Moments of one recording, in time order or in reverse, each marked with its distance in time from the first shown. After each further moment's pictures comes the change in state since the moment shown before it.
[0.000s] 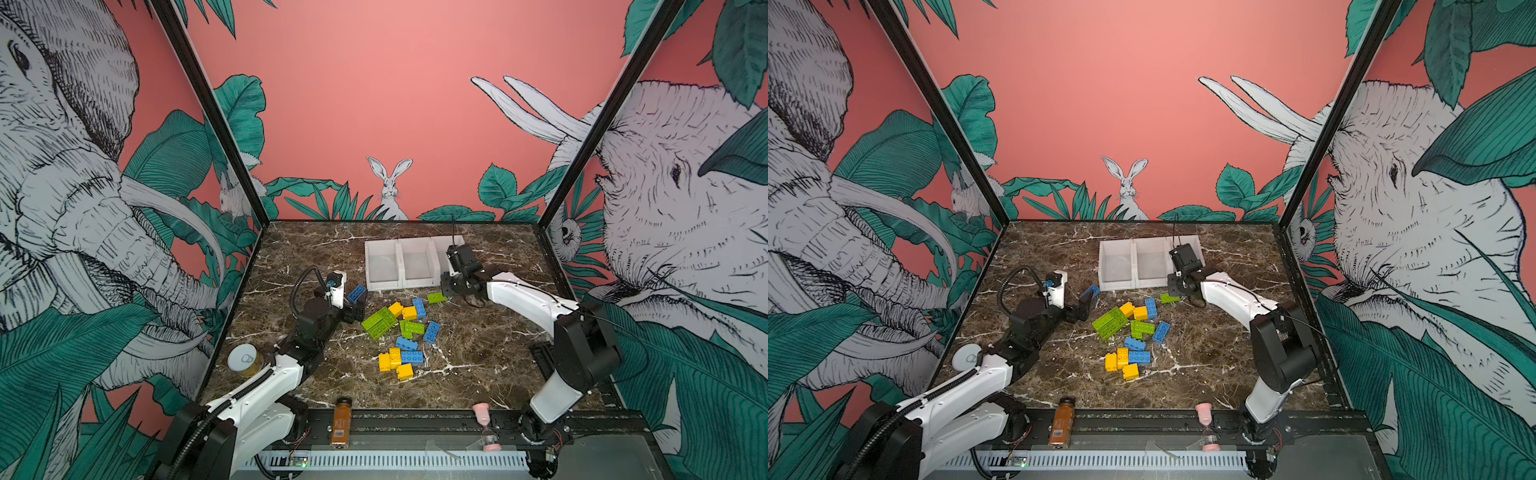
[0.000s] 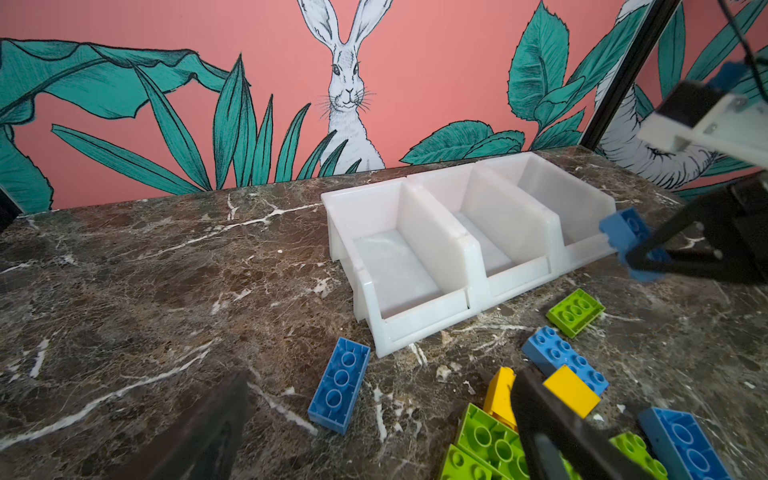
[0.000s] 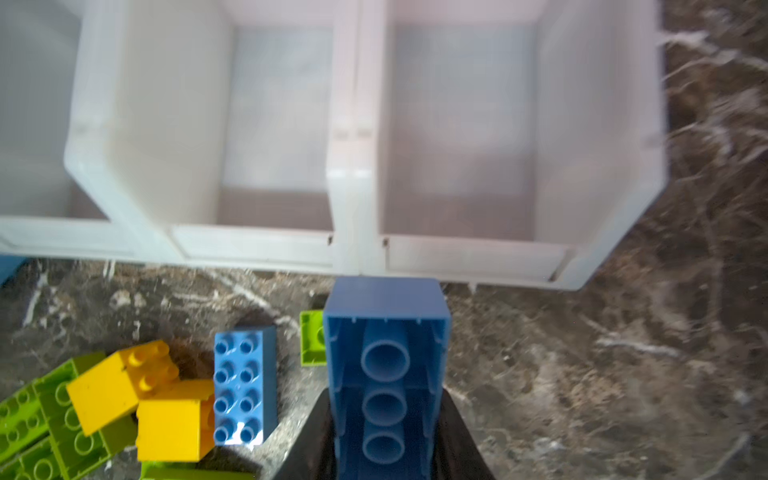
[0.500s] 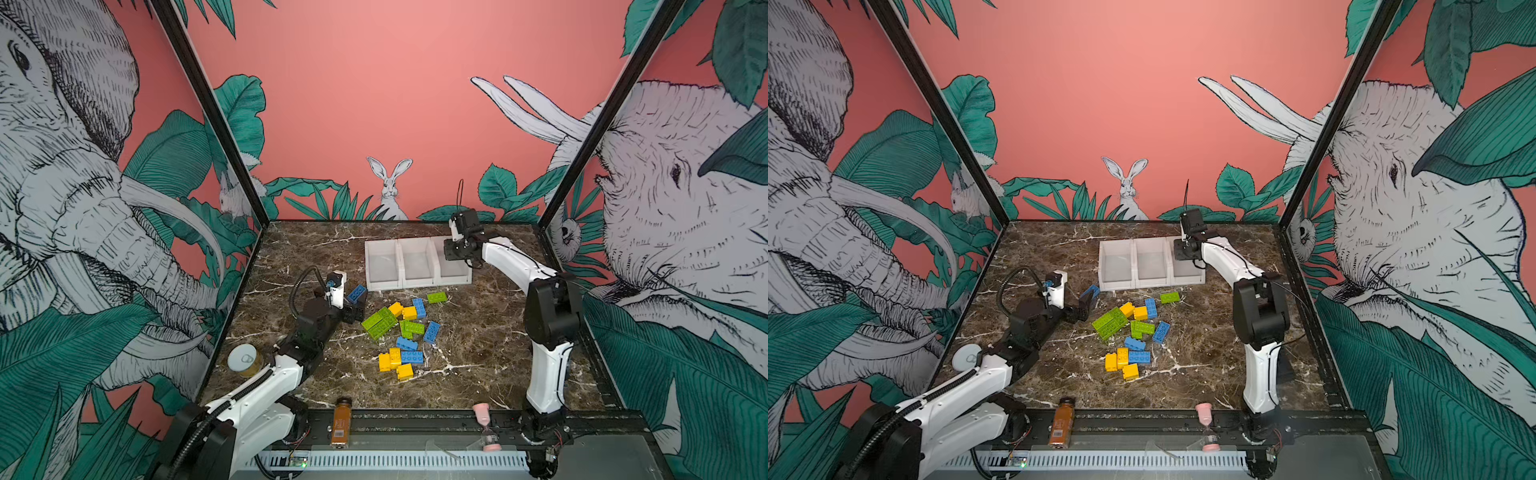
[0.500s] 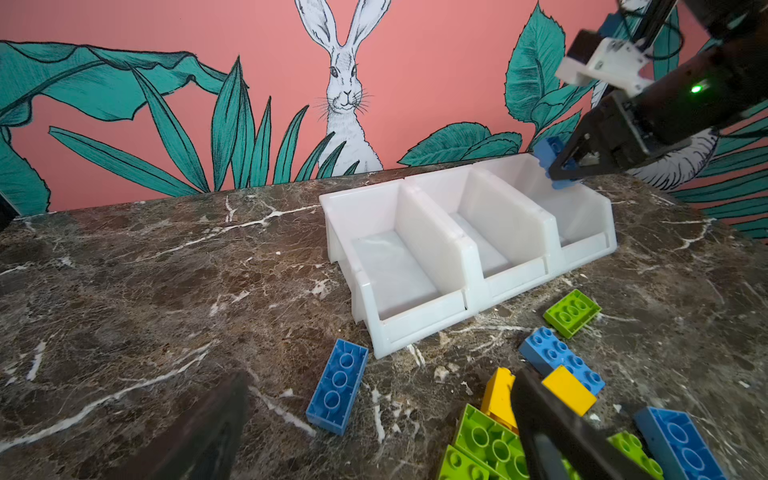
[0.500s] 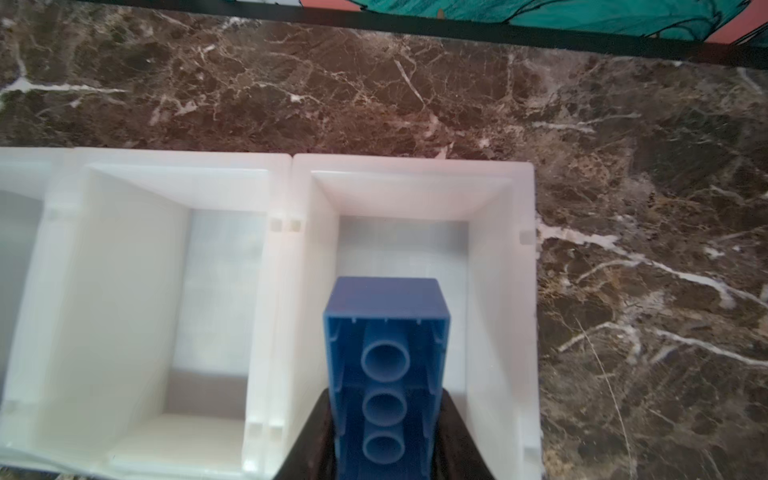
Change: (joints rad) left arm 0.000 -0.005 0.000 0.000 0.006 0.000; right arm -0.137 0.368 0.491 -0.087 -0.054 -0.140
